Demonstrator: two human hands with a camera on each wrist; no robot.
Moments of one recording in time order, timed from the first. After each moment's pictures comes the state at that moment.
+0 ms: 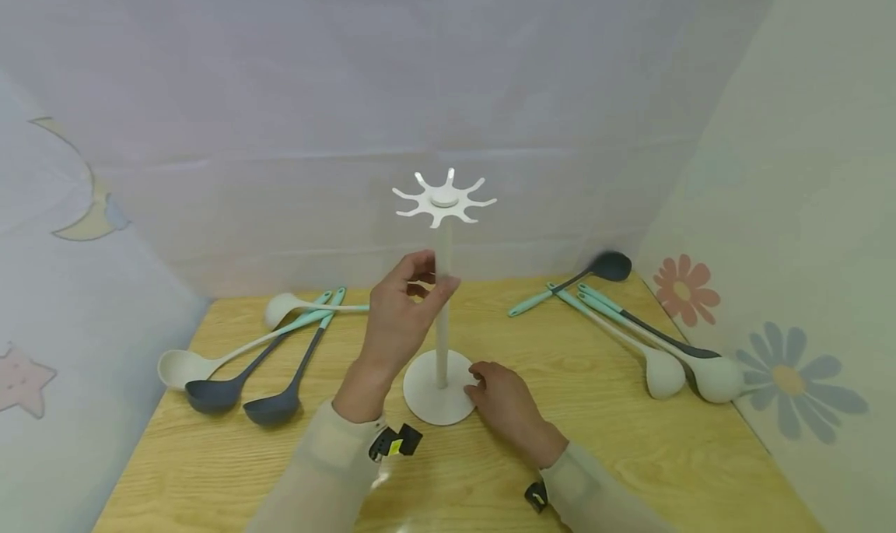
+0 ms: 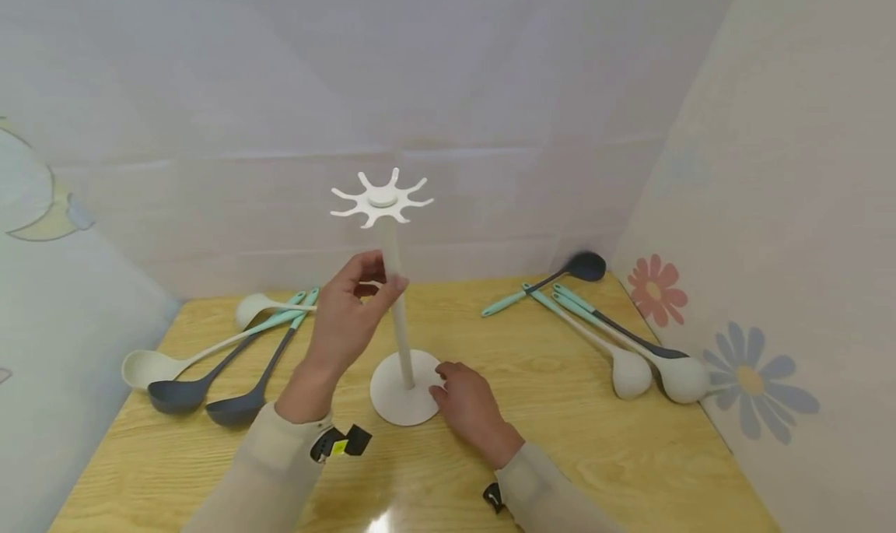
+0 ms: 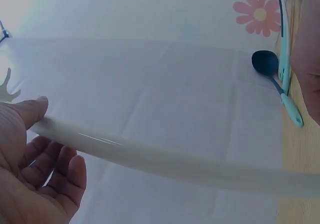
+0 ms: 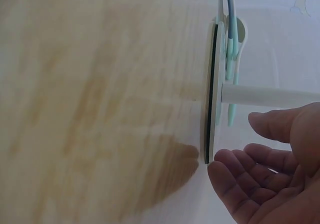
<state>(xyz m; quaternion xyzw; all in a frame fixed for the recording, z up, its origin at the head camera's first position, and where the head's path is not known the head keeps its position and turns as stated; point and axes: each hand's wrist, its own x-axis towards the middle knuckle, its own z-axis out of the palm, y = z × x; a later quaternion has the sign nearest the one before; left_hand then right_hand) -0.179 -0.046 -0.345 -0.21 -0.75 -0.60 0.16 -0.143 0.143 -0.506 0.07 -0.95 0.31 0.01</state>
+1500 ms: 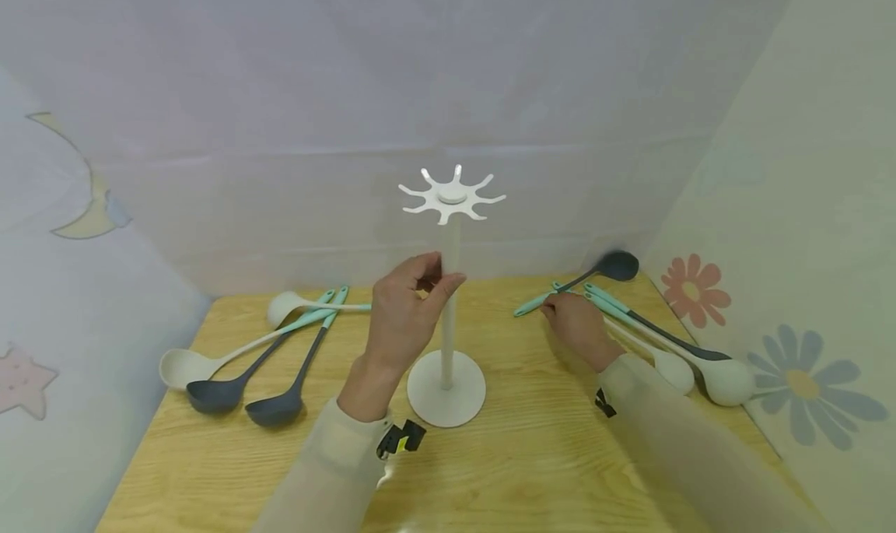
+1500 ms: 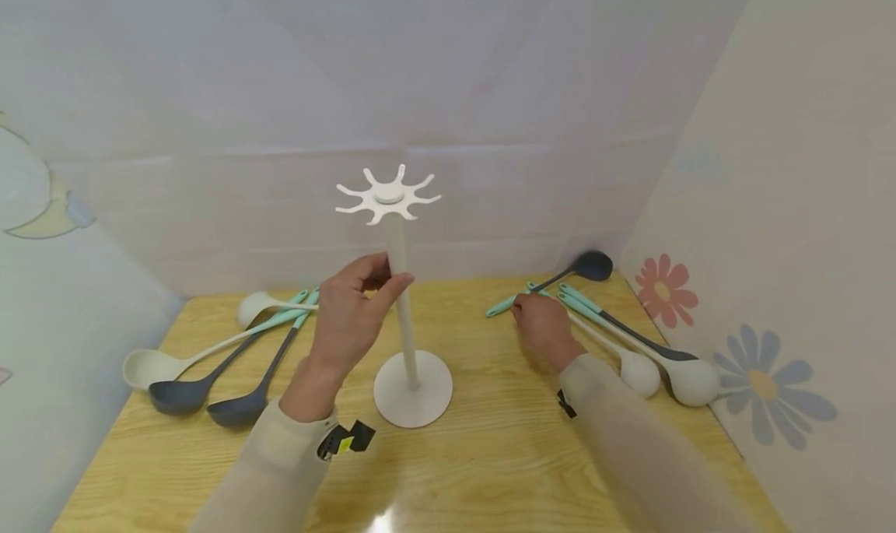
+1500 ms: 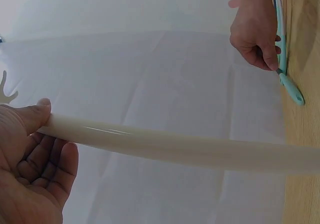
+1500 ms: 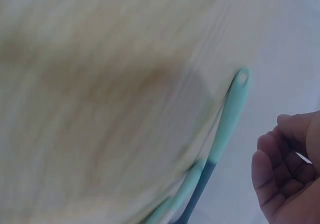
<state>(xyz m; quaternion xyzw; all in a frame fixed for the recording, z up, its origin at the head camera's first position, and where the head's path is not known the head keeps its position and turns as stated) -0.184 -0.044 -0.343 -0.23 -0.78 -0.52 0.25 -0.258 0.279 -0.485 0.11 -0.98 0.12 0.08</state>
